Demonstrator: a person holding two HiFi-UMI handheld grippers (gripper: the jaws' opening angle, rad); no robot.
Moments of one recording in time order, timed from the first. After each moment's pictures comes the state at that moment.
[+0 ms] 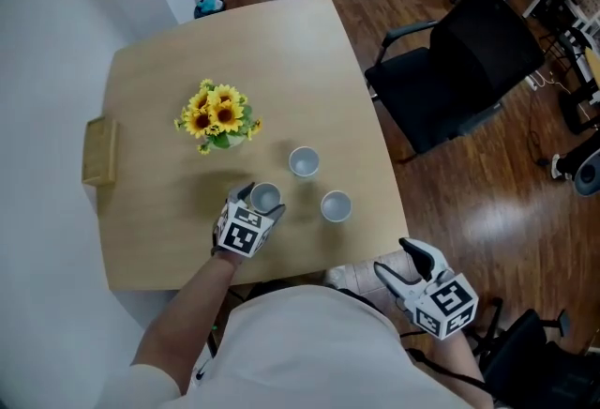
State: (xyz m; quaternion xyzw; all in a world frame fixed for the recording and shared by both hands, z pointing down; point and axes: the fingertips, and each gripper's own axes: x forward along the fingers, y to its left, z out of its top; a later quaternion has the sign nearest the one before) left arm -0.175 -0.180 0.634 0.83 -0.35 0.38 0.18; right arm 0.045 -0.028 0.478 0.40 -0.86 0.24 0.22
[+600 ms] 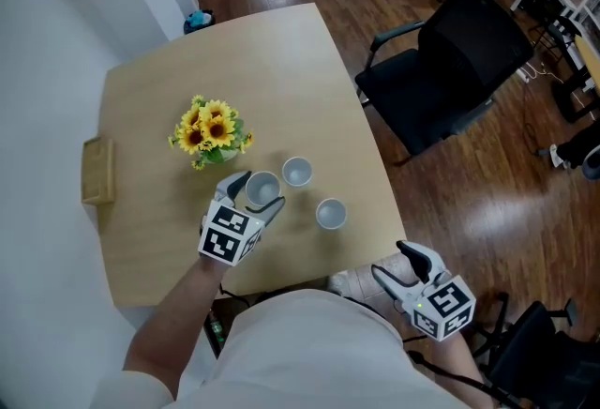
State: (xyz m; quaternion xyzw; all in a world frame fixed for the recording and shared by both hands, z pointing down) left arm -0.149 -0.208 0.524 0.88 -0.33 0.31 0.12; right arm 0.046 -0.030 0.477 0.42 -0.85 0.24 0.21
